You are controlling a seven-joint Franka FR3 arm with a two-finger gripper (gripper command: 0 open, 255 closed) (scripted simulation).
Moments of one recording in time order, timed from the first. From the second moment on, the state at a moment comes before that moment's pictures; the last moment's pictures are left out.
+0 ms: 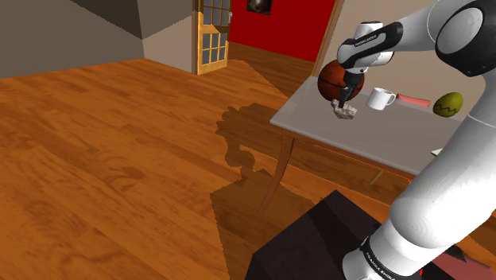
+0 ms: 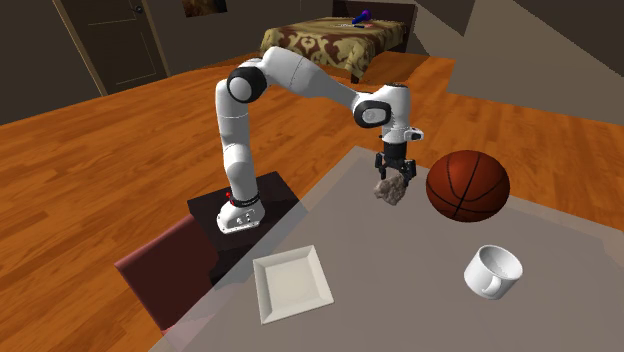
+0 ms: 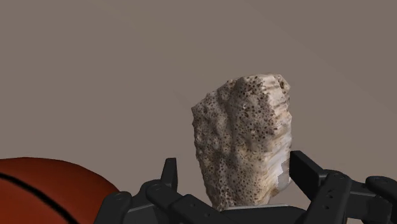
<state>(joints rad) -0.24 0.08 -0.47 -1.92 -0.19 2.14 -0.78</state>
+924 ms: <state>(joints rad) -0.24 0.10 -0.47 -1.90 -0.18 2.12 -0.79</state>
